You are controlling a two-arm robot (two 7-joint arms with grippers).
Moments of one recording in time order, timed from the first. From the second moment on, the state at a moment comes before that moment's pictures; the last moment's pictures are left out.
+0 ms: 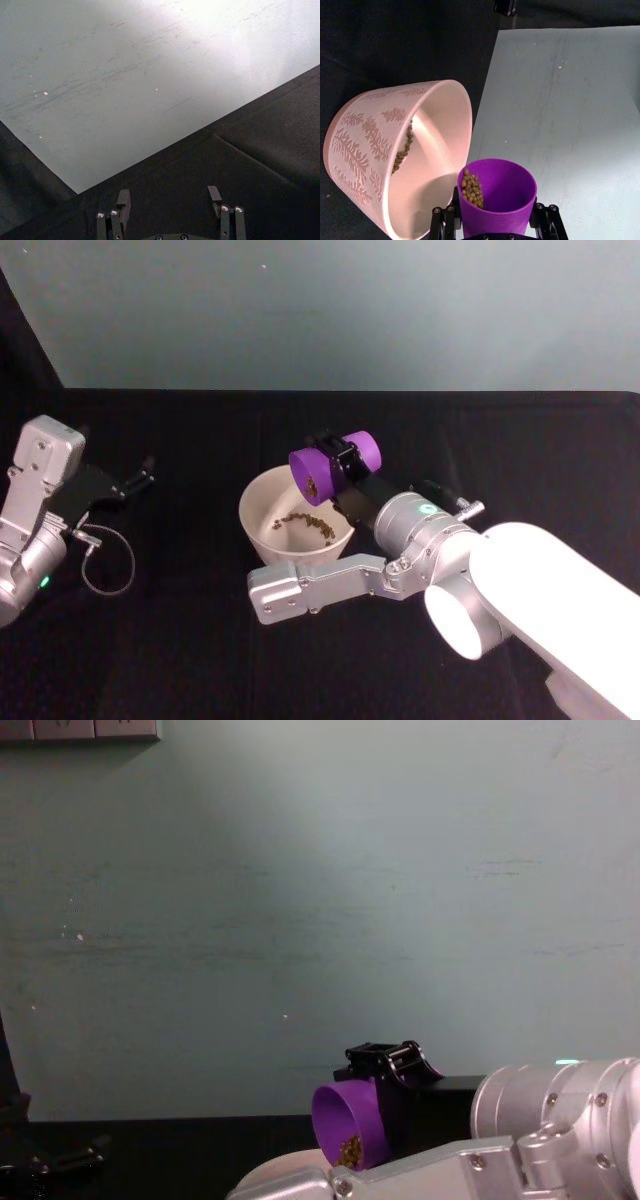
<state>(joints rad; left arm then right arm) -0.20 0.60 0.45 -1.41 -0.25 -0.12 0.03 0.40 0.40 -0.78 -1.67 -1.21 0.23 0.44</state>
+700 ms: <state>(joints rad) -0.20 0.60 0.45 -1.41 -0.25 -0.12 0.03 0.42 0.40 -0.80 -1.67 -1.24 0.23 0.46</state>
